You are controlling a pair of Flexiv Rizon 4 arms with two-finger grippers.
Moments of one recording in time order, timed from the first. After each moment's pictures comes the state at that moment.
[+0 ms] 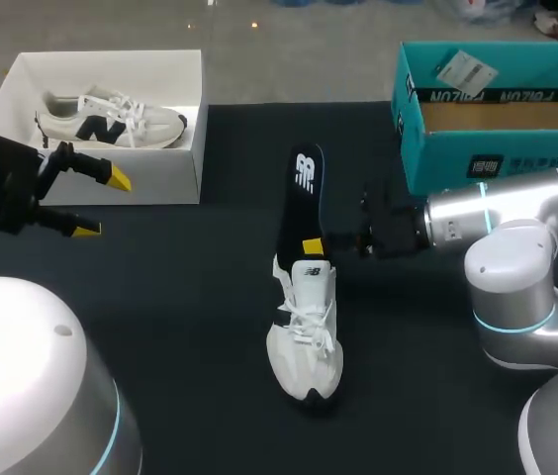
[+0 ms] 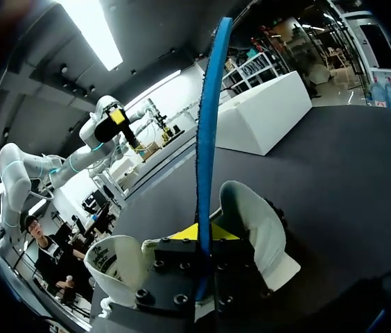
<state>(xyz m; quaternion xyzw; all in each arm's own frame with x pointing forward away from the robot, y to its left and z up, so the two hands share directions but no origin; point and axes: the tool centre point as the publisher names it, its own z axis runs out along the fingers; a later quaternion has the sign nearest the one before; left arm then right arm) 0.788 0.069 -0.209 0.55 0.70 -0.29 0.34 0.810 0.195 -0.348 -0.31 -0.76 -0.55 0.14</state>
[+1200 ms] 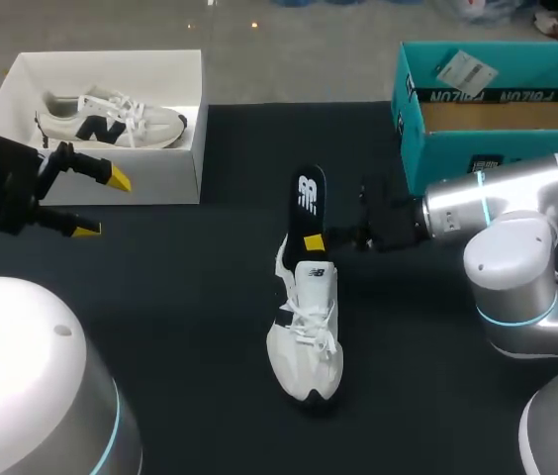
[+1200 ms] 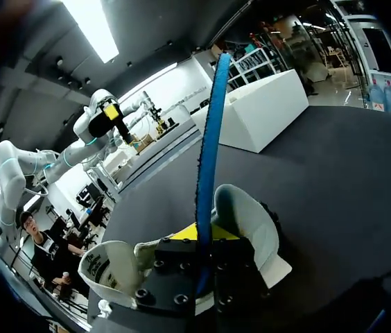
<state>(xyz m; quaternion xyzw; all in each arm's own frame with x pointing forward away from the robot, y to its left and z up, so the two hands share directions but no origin) 0.788 0.069 -0.209 0.55 0.70 -0.29 0.34 0.815 0.191 -0.349 -0.31 -0.78 -0.52 0.13</state>
